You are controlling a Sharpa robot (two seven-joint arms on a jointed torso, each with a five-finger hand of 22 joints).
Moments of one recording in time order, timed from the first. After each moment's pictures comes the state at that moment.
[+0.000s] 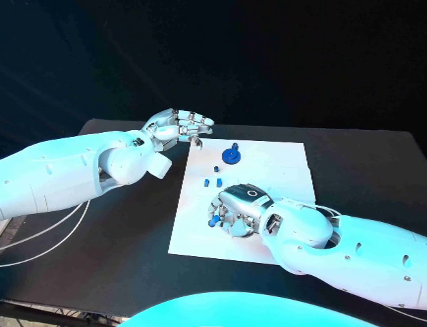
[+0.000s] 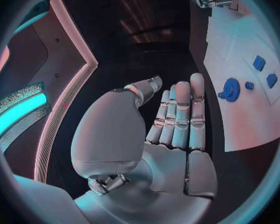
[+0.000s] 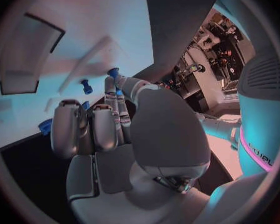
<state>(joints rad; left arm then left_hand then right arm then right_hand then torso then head) 1.17 -0.91 -0.02 1.44 -0.14 -0.04 0.32 1.35 -0.20 0.60 0.02 0.07 0.81 0.21 0.36 0.28 0.94 0.14 0.46 0.27 1.06 0.05 1.10 0.54 0.18 0.99 0.14 0.85 0.61 1.07 -0.57 -0.17 1.67 -1.68 -0.31 -0.24 1.42 -0.18 0.60 0.11 0.05 1.07 0.12 0.21 0.43 1.26 0.05 0.18 0.09 1.47 -0.03 1.33 1.14 0.06 1.47 0.08 1.27 1.31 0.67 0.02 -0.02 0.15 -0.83</state>
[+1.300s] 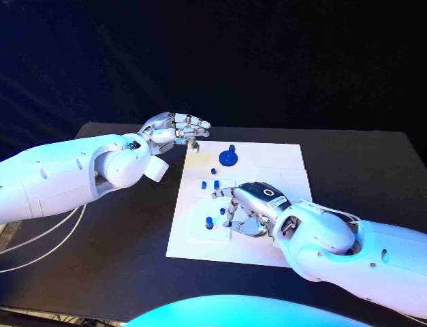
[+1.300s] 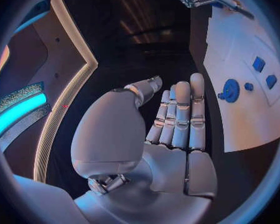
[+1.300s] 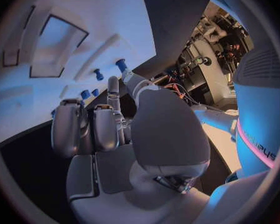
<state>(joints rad) 1.17 -0.91 -0.02 1.44 -0.14 -0.03 0.32 1.35 -0.20 0.60 0.02 0.07 0.80 0.21 0.36 0.28 0.93 0.14 0.46 0.27 1.06 0.06 1.10 0.54 0.18 0.99 0.14 0.85 0.61 1.09 -0.70 -0.17 1.78 -1.65 -0.41 -0.28 1.39 -0.21 0.37 0.15 0.08 0.73 0.12 0.09 0.34 1.30 0.03 0.14 0.20 1.47 -0.04 1.33 1.13 0.06 1.47 0.07 1.25 1.31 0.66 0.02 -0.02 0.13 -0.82</state>
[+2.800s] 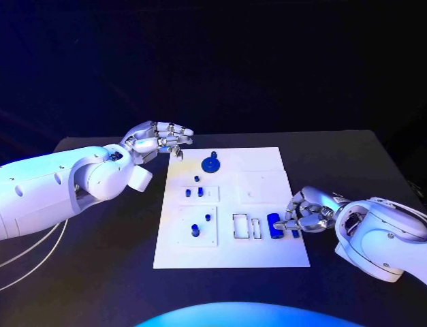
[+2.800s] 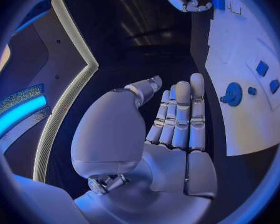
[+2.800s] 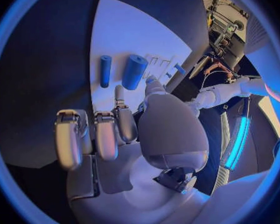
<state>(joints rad) 1.17 -0.92 -0.03 1.44 -0.14 -0.03 0.31 1.35 -0.20 0.59 0.02 0.07 0.80 0.21 0.36 0.28 0.93 0.14 0.46 0.27 1.06 0.06 1.10 0.54 0.18 0.99 0.14 0.85 0.61 1.13 -1.04 -0.18 1.86 -1.32 -0.31 -0.50 1.19 -0.13 -0.10 0.30 0.23 0.96 0.10 0.38 0.56 1.43 0.02 1.34 1.31 1.47 -0.04 1.51 1.31 0.03 1.46 0.07 1.50 1.31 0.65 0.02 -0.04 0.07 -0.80</state>
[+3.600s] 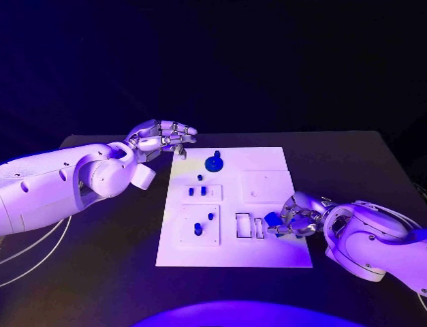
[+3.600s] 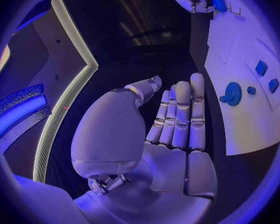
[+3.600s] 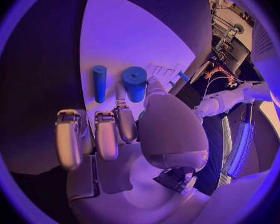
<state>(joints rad) 1.17 -0.92 -0.03 1.44 -0.14 -0.03 0.31 1.35 -0.20 0.59 0.02 0.07 0.80 0.21 0.36 0.28 0.93 0.14 0.46 0.27 1.06 0.06 1.10 0.54 0.18 0.99 0.14 0.85 0.61 1.10 -0.95 -0.17 1.79 -1.34 -0.29 -0.53 1.21 -0.10 -0.11 0.30 0.25 0.97 0.09 0.41 0.58 1.43 0.01 1.34 1.31 1.47 -0.05 1.51 1.31 0.03 1.46 0.06 1.50 1.31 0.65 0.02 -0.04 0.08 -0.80</state>
